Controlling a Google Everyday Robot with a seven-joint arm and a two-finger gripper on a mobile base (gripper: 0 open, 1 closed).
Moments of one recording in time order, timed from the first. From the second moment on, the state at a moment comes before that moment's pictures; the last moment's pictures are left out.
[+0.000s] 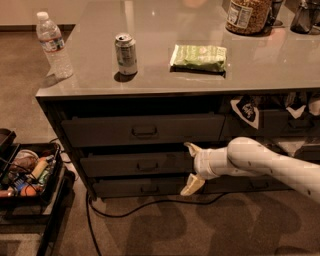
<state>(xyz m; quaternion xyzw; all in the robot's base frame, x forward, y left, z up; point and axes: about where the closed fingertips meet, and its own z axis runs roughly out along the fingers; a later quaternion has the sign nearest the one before) 0.574 -0.095 0.559 -0.65 0.65 0.11 0.37</state>
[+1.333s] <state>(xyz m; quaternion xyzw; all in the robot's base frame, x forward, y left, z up) 0.586 -0.064 0.482 -0.65 0.63 0.19 0.37</state>
